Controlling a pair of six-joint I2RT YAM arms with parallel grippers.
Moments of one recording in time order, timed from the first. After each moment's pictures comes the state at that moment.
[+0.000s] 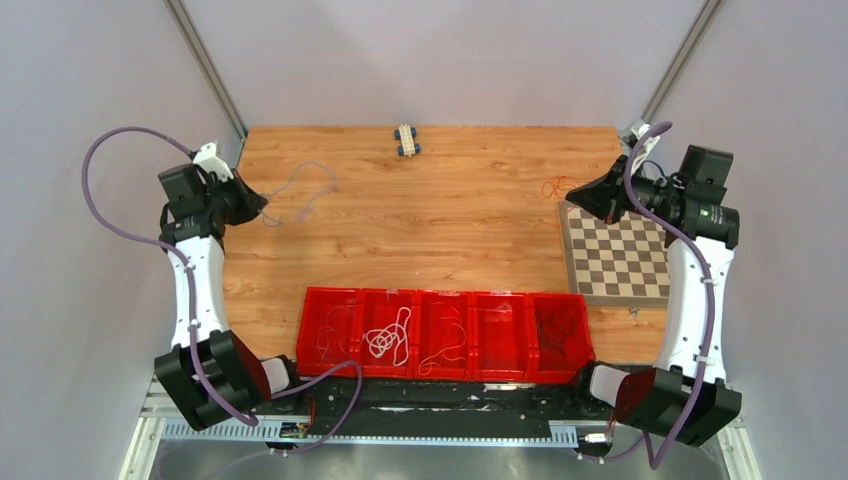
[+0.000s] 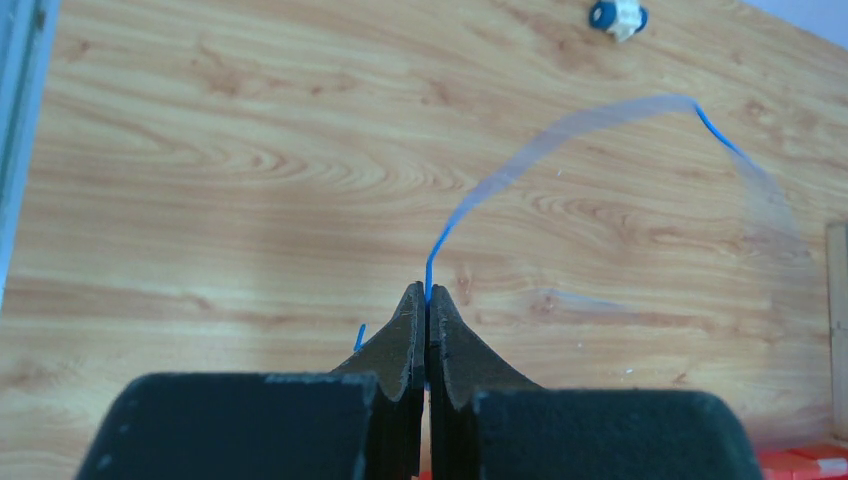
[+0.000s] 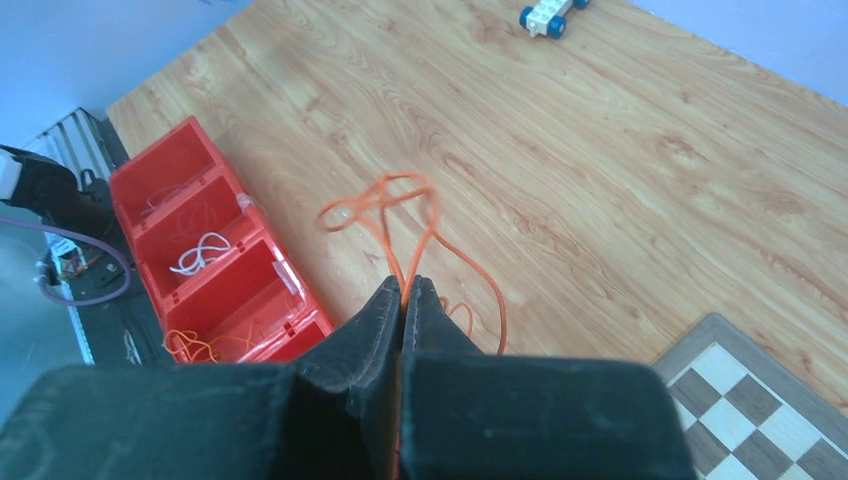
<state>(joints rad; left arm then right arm) 0.40 1.22 1.11 -0.45 0.51 -0.13 -0.30 1.18 1.35 -0.82 -1.16 -0.43</state>
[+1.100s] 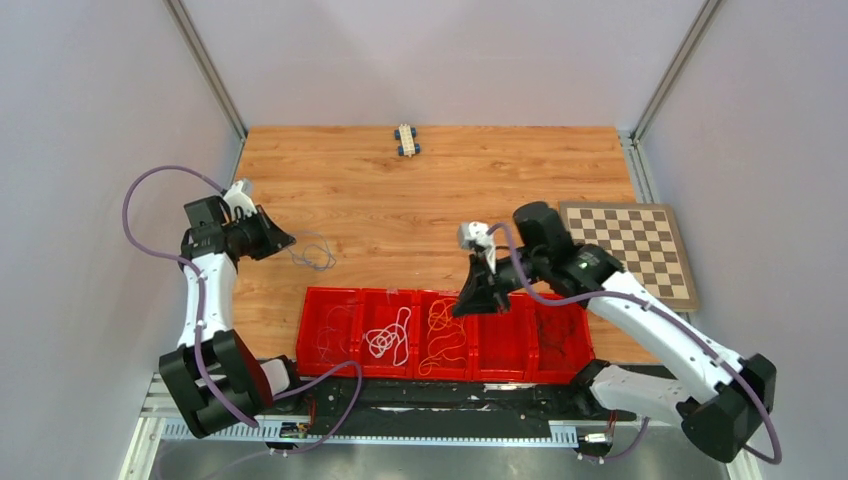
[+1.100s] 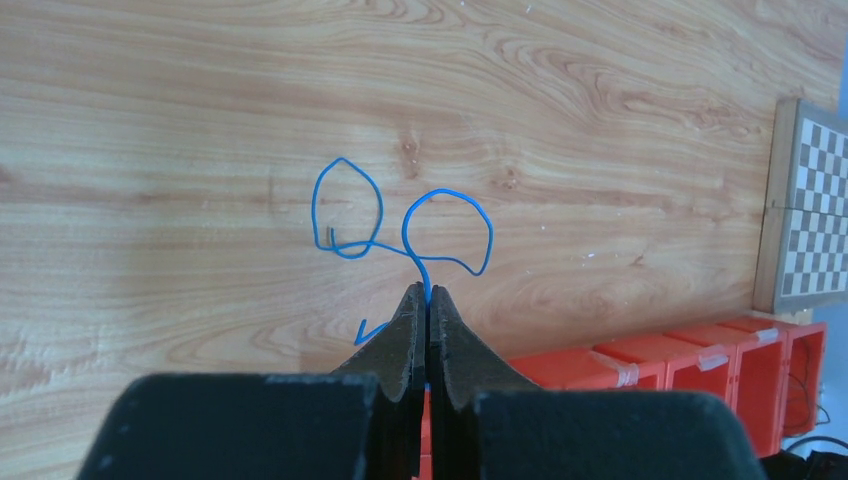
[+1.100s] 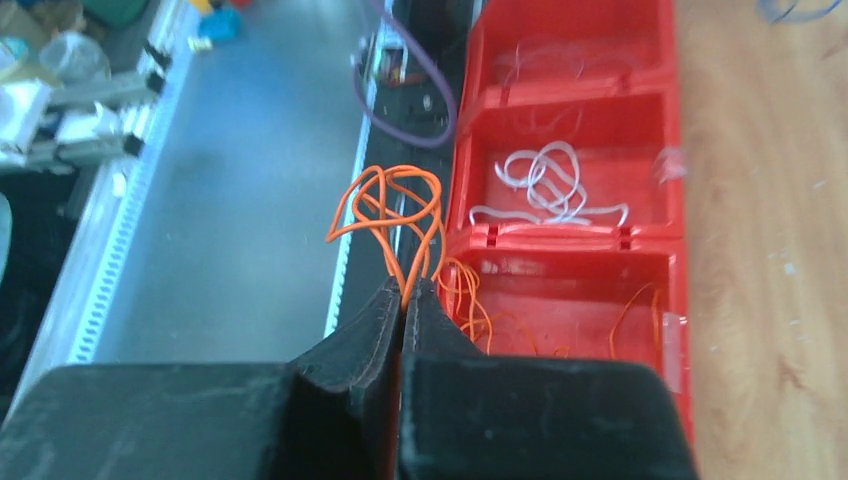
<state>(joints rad) 0.41 1.19 0.87 -0.52 0.65 -0.11 0.64 1.06 1.04 -0.59 -1.06 -0.21</state>
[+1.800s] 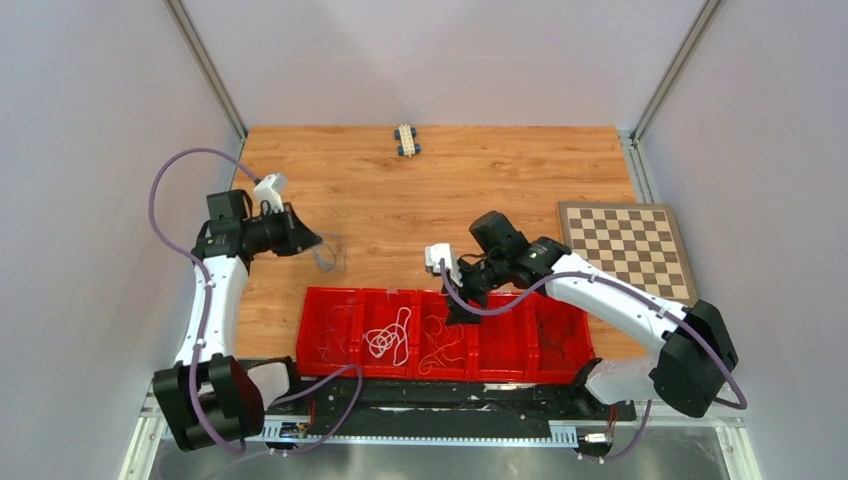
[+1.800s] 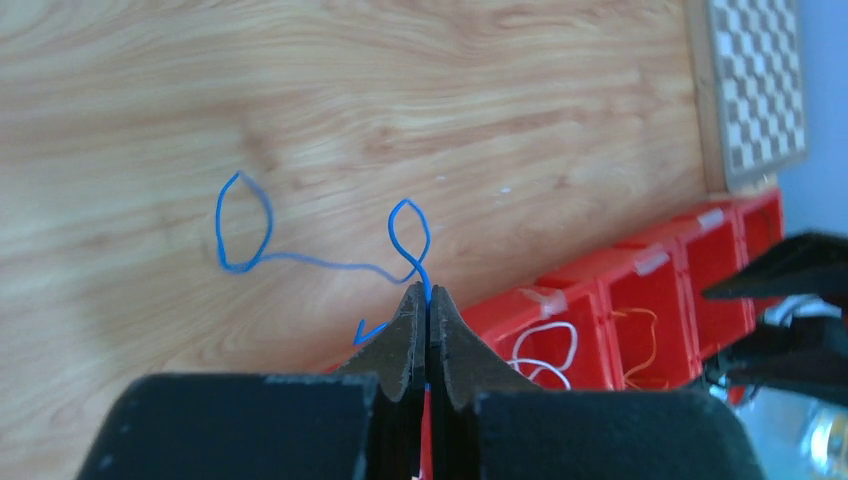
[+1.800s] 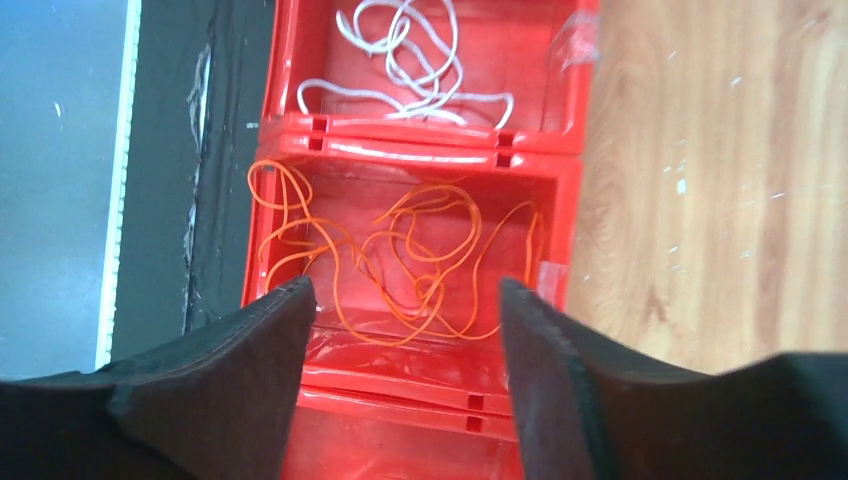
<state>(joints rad) 0.28 1.12 0.88 -0.58 0.74 -0.06 0.79 1.33 0.96 -0.57 -0.69 -0.60</state>
